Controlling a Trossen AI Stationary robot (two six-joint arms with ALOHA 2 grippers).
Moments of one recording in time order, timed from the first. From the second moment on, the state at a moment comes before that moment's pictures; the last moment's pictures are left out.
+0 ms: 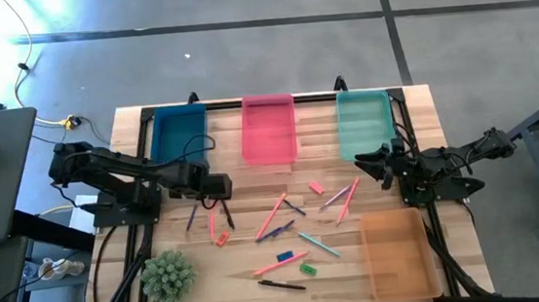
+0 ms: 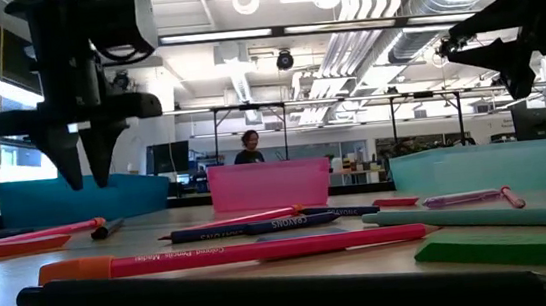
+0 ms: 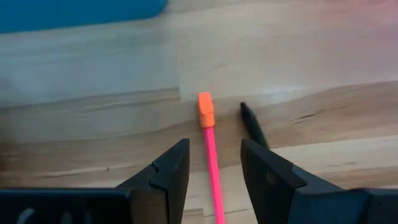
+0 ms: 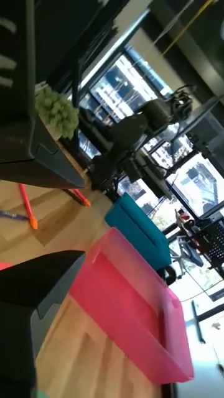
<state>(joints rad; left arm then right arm) 0.06 1.42 0.80 -0.90 -0.21 -1.52 0.31 0.01 0.07 -0.07 0.59 0.68</state>
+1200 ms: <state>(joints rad) 0.14 1.65 0.80 -0.80 -0.20 -1.42 0.31 0.01 0.07 -0.08 0.59 0.70</state>
